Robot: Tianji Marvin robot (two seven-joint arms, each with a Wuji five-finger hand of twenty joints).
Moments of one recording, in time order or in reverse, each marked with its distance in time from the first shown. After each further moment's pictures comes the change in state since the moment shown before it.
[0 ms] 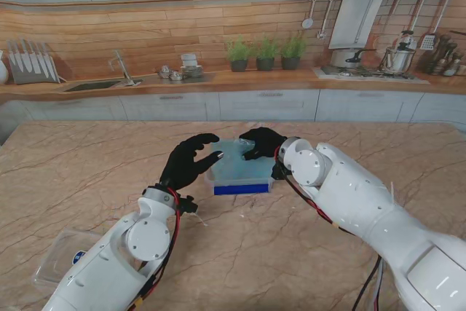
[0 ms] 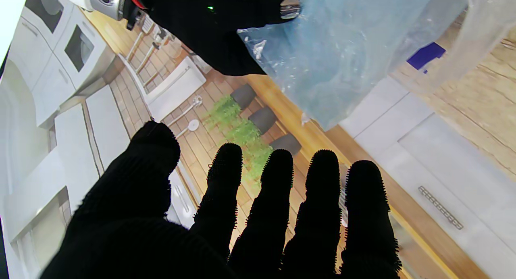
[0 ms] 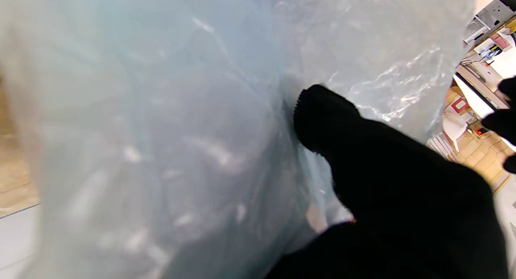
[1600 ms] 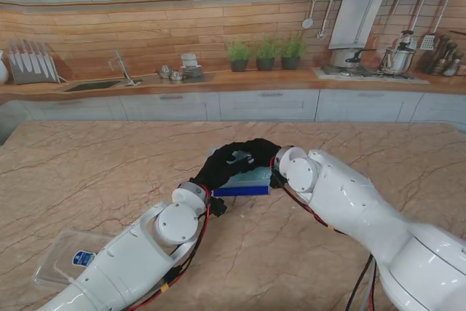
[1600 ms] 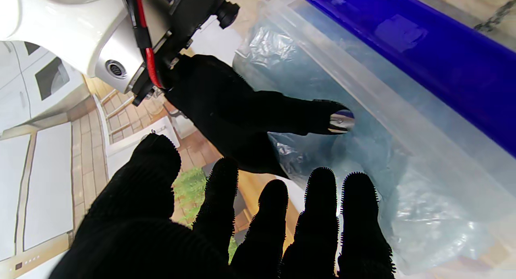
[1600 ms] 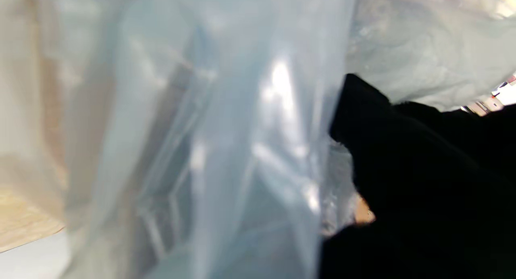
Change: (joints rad) left arm -0.193 -0.079 0.206 0.201 -0.289 0.106 -0.143; right arm 0.055 -0.071 -0.116 0.191 -0.005 -0.076 -0.035; left_hand 0.004 0.096 -0.059 0.000 -0.129 -0.023 -0.036 -0.052 -0.252 -0.034 -0.087 -0.170 -0.121 -0.035 -0.120 -0.106 -0.075 -0.075 -0.161 -0.104; right_hand -0.083 -0.005 -0.121 0.014 -0.081 -0.011 -0.019 0.002 -0.097 0.001 -0.050 0.000 -0.098 0.012 -0.087 -0.013 -0.116 -0.001 -0.100 -0.009
